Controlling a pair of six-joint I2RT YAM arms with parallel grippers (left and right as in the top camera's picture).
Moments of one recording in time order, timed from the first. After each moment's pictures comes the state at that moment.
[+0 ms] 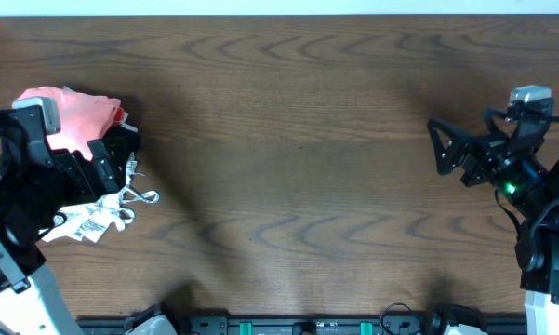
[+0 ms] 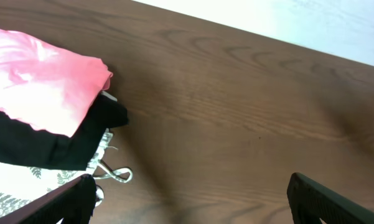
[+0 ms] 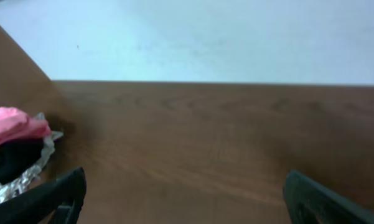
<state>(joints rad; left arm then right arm) 0.55 1.10 1.56 -1.32 0.58 0.19 -0.19 0.88 1.05 -0.58 -0.58 0.09</state>
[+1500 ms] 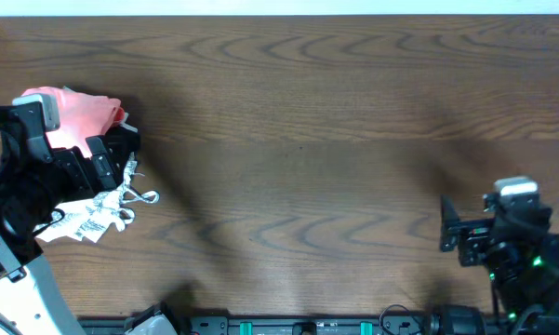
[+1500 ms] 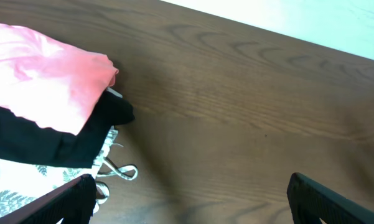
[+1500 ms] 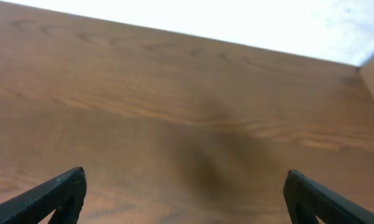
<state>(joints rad) 0.55 1.12 1.56 -1.32 0.57 0.20 -0.06 0.44 0.87 -0.89 -0.10 -0.15</state>
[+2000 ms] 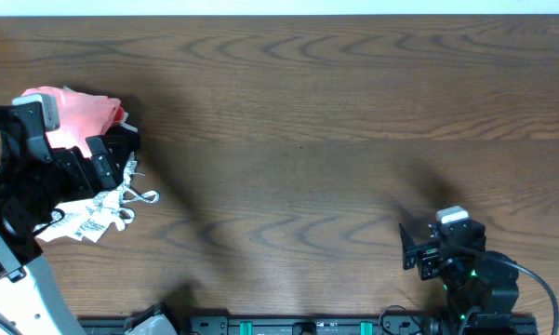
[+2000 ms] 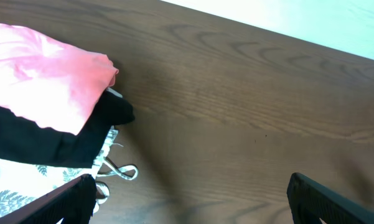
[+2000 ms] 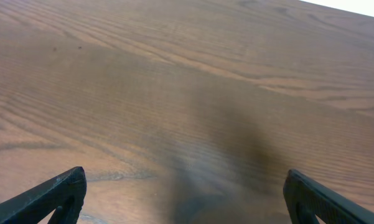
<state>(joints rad) 0.55 1.12 1.56 -1.32 0.57 0.20 0.00 0.05 0.27 -0.72 -0.17 -0.17</state>
